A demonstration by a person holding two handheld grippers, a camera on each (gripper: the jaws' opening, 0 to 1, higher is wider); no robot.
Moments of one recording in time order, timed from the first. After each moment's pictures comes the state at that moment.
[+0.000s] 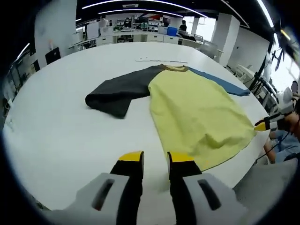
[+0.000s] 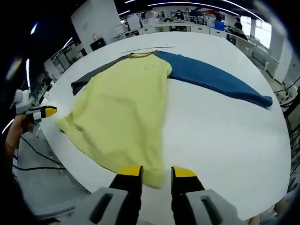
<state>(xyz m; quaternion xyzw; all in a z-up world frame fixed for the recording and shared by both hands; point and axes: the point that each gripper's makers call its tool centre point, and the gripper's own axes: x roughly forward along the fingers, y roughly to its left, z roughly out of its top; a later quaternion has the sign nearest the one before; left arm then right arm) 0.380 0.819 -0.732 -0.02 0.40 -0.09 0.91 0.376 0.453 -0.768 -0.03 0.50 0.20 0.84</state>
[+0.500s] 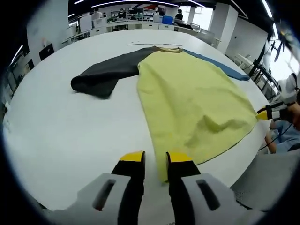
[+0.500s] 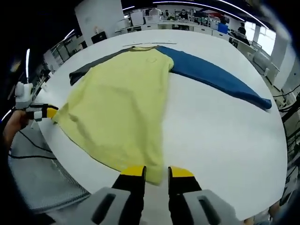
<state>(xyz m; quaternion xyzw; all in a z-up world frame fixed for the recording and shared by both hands) 0.363 0.806 -0.771 -0.01 0.44 -0.10 0.89 0.370 0.448 -0.775 -0.06 0.51 0.20 0.84</state>
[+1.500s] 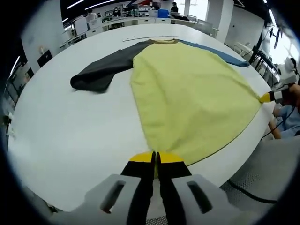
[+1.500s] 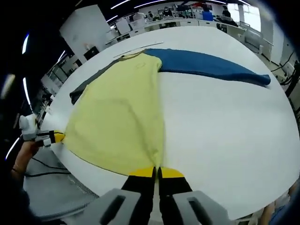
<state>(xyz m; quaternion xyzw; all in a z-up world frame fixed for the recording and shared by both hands) 0.341 0.804 -0.774 0.04 0.46 -0.10 0.88 0.365 0.444 -0.774 0.04 0.52 0.20 0.83</state>
